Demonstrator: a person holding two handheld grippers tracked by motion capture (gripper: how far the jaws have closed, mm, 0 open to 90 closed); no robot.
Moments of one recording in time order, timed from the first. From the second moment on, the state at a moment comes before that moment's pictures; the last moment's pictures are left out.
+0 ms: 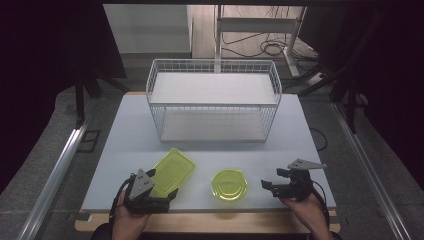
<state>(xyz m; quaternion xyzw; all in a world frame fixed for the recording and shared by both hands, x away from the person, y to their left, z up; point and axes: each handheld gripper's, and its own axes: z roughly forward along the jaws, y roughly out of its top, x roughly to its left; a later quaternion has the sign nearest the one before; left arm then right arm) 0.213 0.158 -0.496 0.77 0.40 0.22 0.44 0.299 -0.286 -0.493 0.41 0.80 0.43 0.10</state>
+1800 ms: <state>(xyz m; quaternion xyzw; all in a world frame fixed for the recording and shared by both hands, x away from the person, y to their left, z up) 0.212 0.151 -0.505 0.78 0.39 0.27 0.41 0.290 -0.238 -0.458 0.30 0.85 0.41 0.09</state>
